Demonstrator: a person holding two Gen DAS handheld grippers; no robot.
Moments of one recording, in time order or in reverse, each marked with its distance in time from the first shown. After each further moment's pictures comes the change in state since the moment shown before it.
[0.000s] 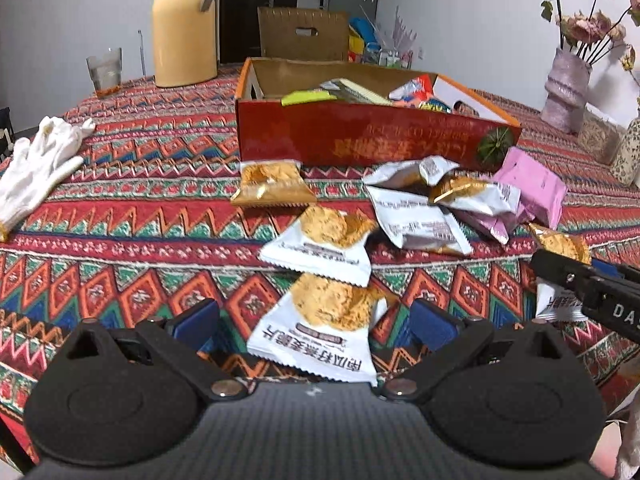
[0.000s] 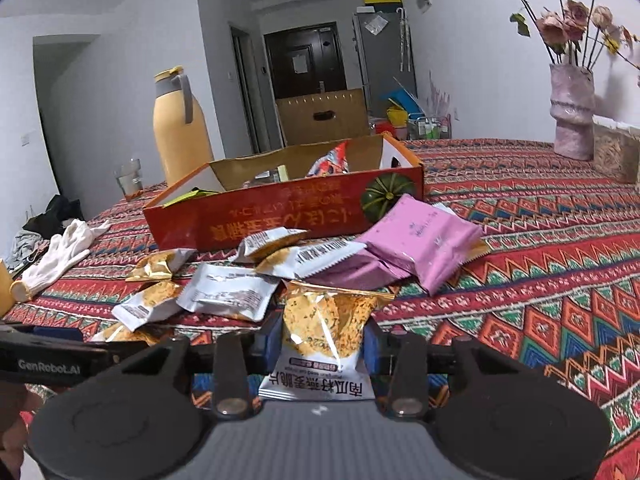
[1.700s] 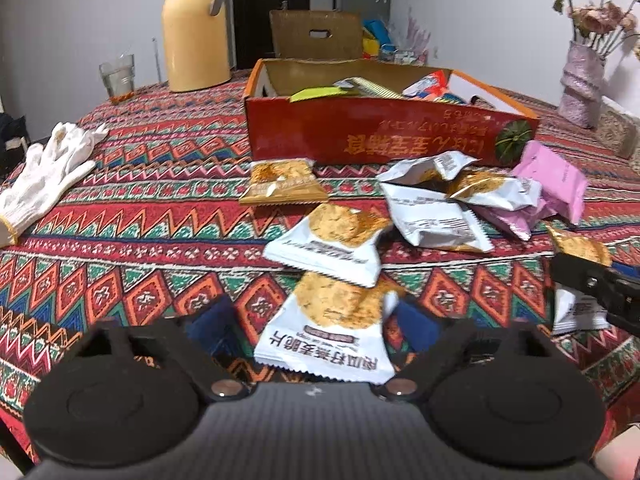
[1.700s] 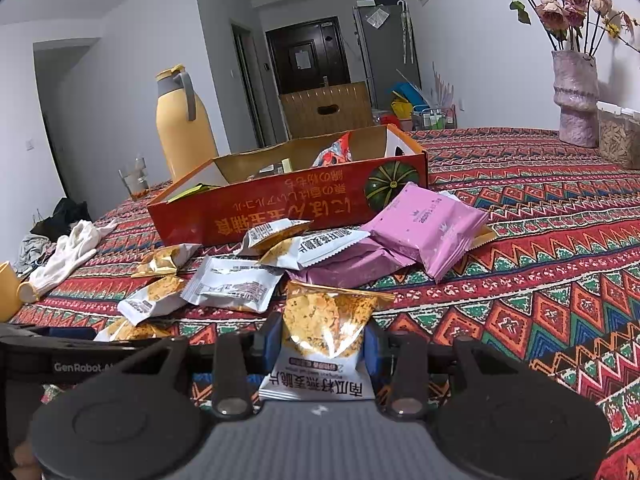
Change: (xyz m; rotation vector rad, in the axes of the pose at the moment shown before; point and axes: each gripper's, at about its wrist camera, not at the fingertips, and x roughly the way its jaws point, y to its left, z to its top) left arm 0.004 -0.006 -0.003 0.018 -0.027 0.062; right arm 0.003 -0.002 -0.006 0.020 0.013 0.030
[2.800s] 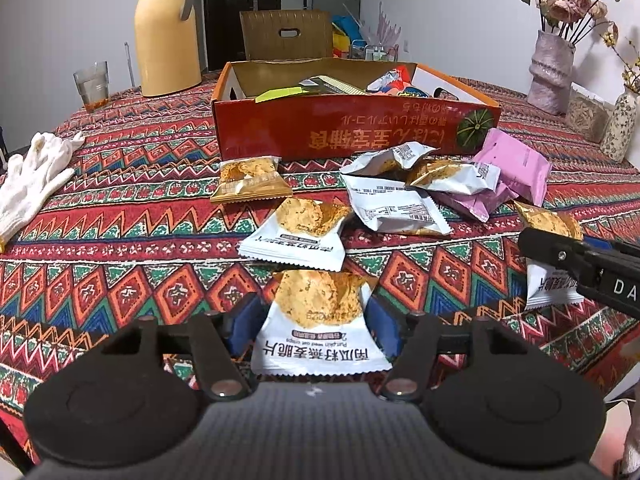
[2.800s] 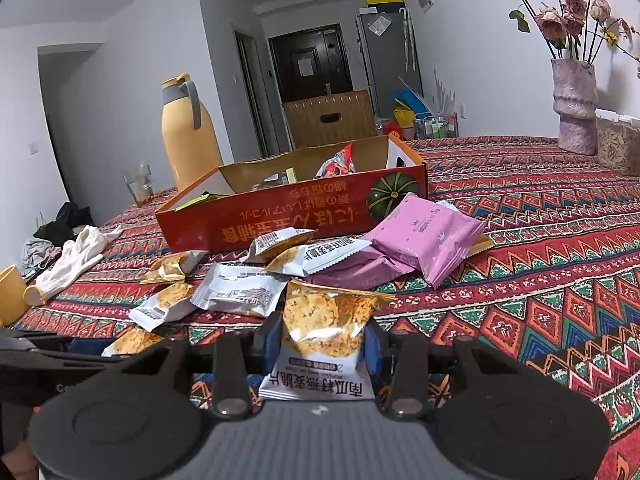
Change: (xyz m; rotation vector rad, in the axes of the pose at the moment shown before) left arm -0.011 -0.009 -0.005 0.048 0.019 -0.064; right arm -0.012 0.003 0.002 -0.003 -0.020 0.006
